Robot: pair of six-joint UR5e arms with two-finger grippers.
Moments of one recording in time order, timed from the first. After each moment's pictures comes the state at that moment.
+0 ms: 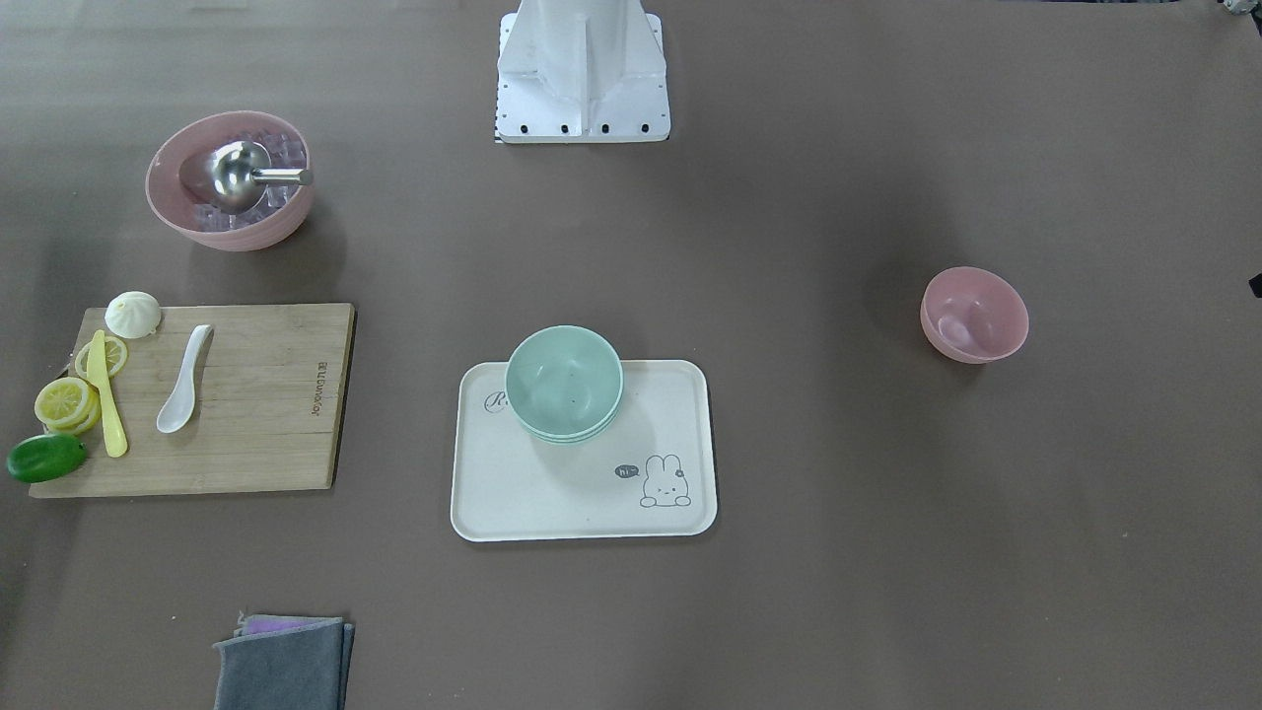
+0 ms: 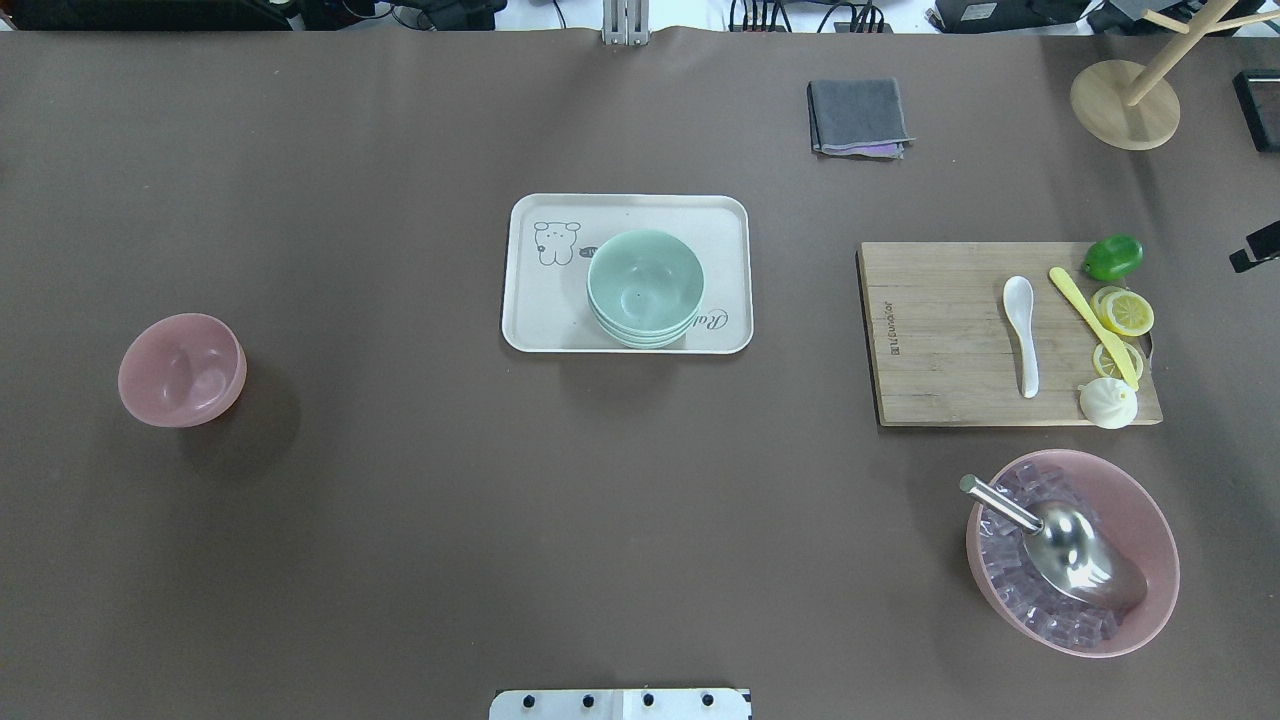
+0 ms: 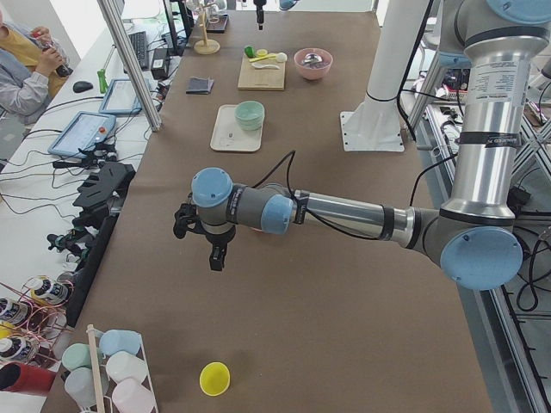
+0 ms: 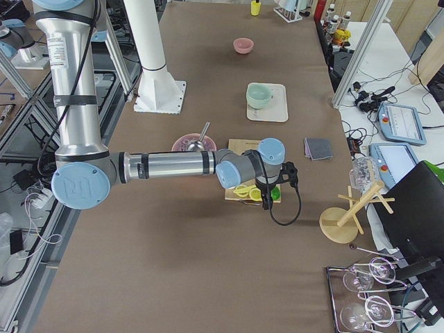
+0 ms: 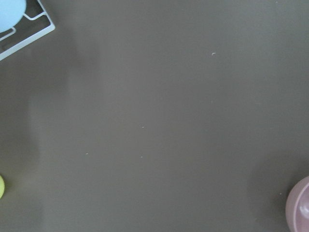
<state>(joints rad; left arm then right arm) -1.43 -1.63 -1.69 -1.68 -2.41 -0.25 1.27 -1.51 1.57 -1.20 2.35 0.37</state>
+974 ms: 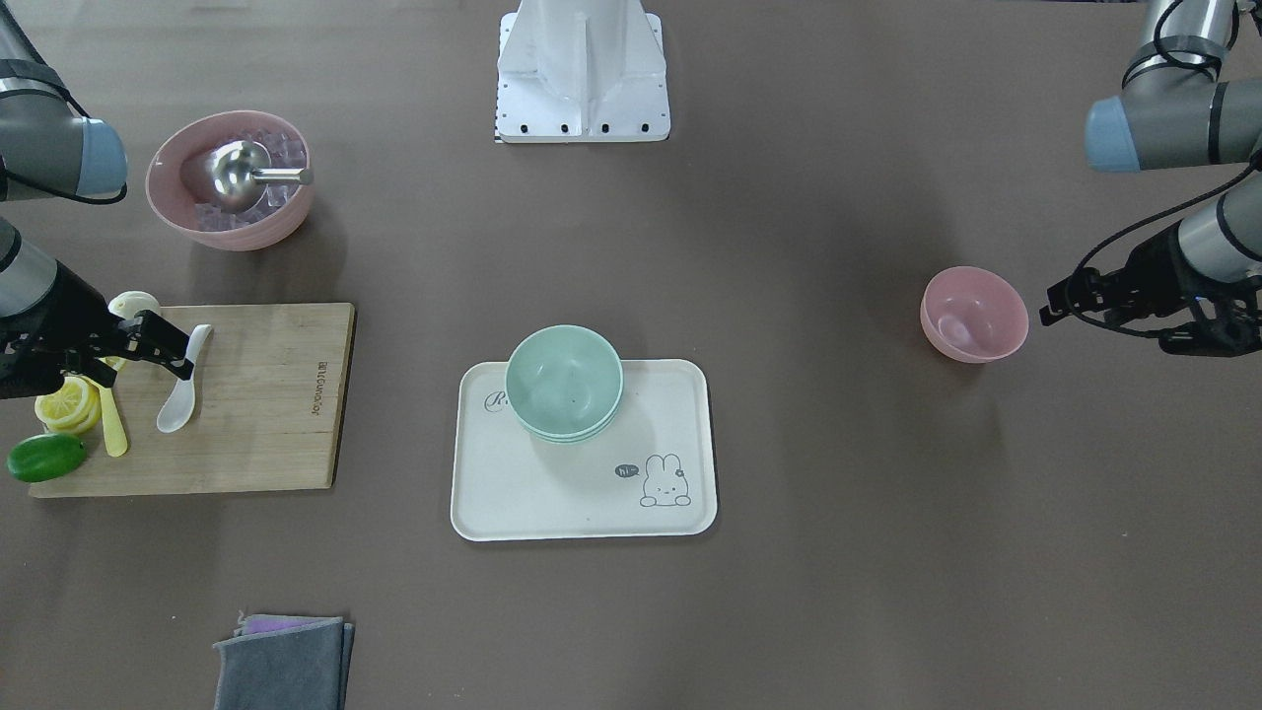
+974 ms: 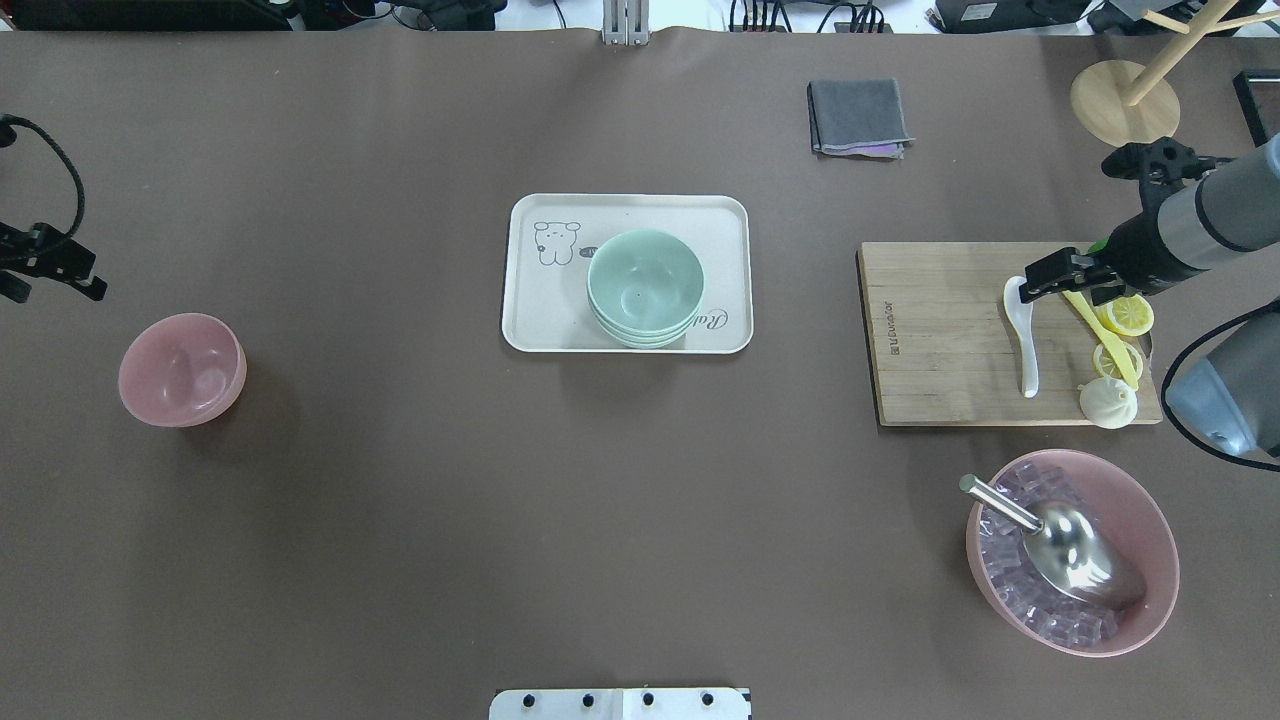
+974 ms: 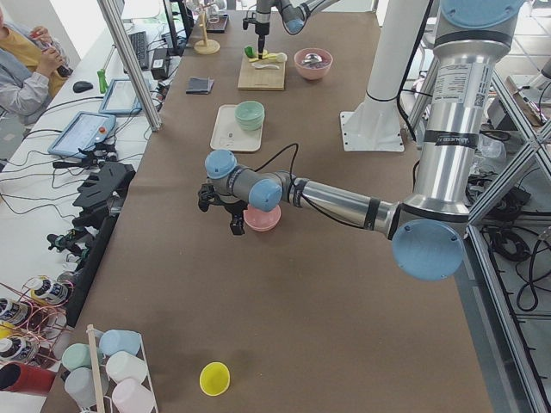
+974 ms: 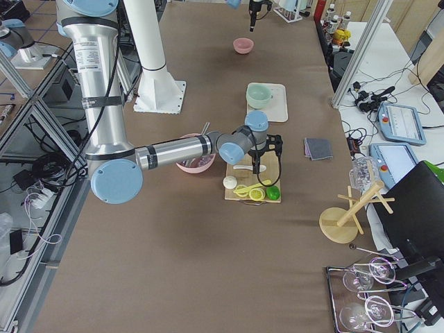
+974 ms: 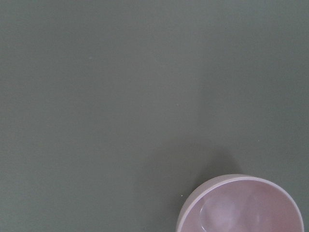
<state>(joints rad) -1.12 -1.69 -1.63 -1.78 -2.40 -0.53 0.99 -1.46 1.64 -1.04 2.20 0.87</state>
